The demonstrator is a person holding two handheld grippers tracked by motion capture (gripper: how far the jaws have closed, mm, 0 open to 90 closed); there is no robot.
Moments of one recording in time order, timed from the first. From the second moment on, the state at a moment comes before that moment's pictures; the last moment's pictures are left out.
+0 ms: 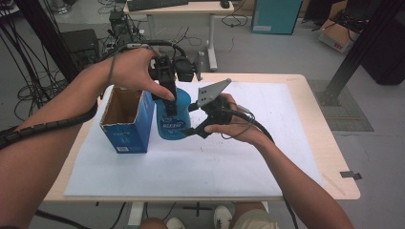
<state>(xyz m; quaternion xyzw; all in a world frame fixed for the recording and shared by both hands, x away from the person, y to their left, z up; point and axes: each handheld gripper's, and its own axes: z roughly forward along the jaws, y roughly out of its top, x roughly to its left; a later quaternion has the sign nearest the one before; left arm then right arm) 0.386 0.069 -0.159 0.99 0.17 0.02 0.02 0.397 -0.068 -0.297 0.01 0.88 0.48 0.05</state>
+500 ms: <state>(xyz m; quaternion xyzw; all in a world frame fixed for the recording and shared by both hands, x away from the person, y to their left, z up) 0.398 0.084 -0.133 0.97 0.23 0.01 -0.01 0.411 -0.141 -0.291 0.14 0.91 0.38 0.07</state>
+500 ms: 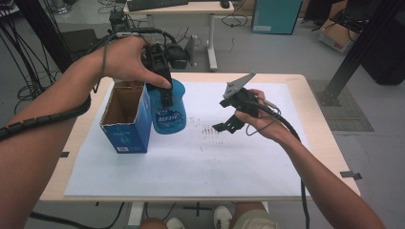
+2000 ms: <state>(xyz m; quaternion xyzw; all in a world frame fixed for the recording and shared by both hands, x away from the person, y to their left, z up) 0.442 0.203 -0.024 0.79 0.61 0.06 0.05 0.406 -0.247 -0.254 0.22 0.92 0.31 0.12</state>
